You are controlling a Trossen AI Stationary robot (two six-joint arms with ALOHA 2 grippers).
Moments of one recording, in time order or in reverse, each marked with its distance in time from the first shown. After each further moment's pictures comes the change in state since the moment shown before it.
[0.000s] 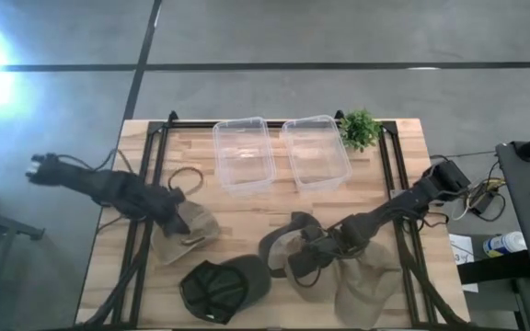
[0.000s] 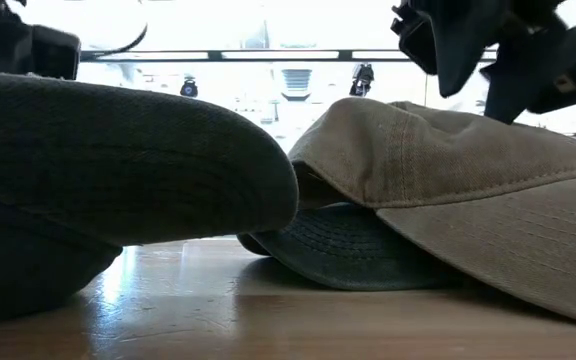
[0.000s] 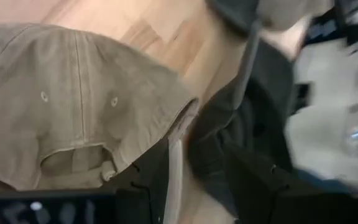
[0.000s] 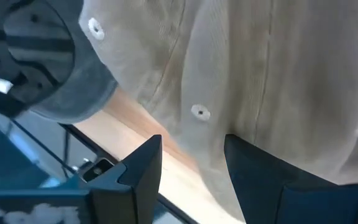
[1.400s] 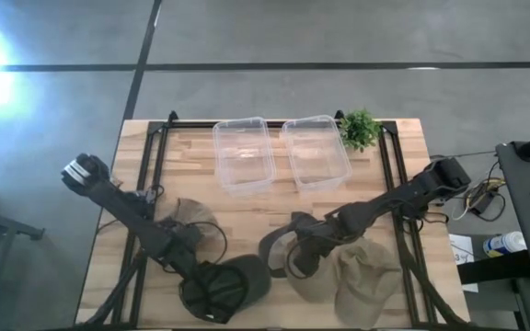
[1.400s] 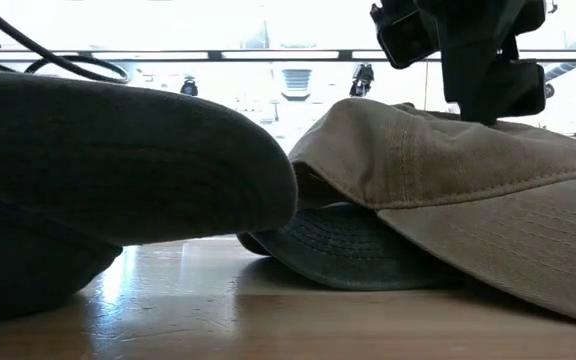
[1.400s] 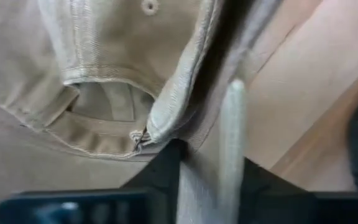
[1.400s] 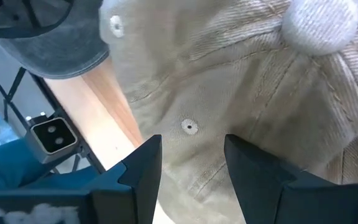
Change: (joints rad) left arm -0.415 0.807 0.265 -0.181 -0.257 -0.261; right arm -0.081 -0.030 -0.004 -0.059 -0.100 -0.462
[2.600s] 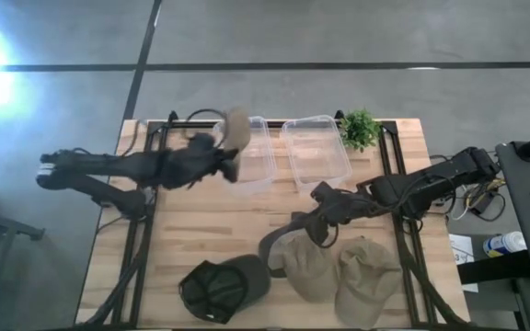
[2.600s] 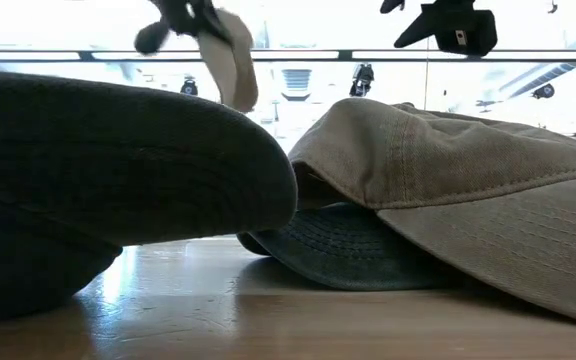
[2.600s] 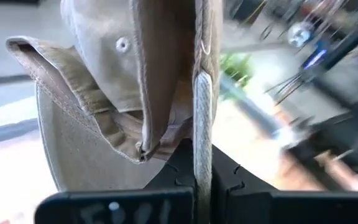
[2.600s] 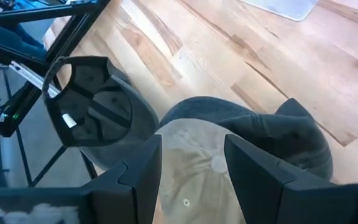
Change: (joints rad) left arm 0.735 -0.316 0.247 0.560 -0.496 0.597; right arm -0.078 -0.308 -0.011 -0.022 0.329 -0.090
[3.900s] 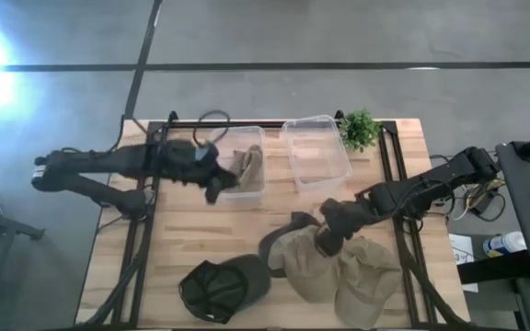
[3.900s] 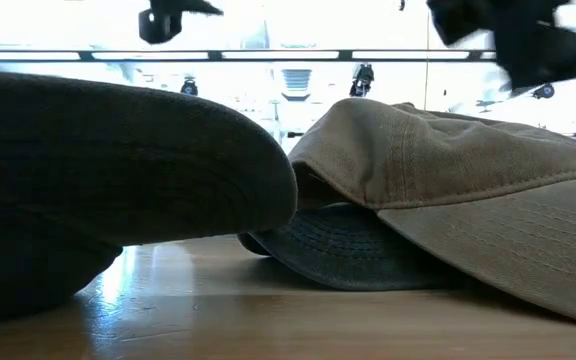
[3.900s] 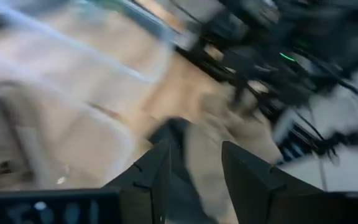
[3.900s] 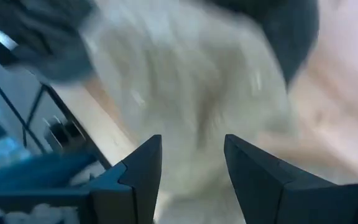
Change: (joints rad) left arm -0.045 -0.083 0.045 -0.115 0.593 0.126; right arm 0.053 -0.006 -0.128 -0.142 -0.303 0.194
